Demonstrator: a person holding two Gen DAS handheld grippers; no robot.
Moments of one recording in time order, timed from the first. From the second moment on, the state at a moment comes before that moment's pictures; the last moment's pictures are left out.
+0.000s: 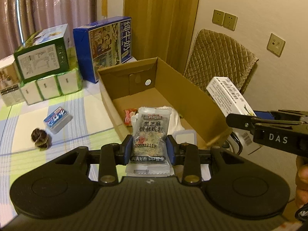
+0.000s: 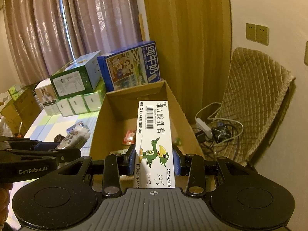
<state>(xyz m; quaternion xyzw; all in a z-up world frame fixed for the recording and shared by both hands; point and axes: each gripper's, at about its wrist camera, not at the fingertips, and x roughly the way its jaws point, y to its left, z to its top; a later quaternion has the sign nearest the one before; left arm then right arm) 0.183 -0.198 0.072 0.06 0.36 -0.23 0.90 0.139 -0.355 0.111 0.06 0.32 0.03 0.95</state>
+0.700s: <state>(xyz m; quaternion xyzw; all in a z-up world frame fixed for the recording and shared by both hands) 0.262 -0.243 0.048 0.07 0.37 -0.24 0.90 0.212 -0.384 0.082 0.08 0.34 0.02 0.94</state>
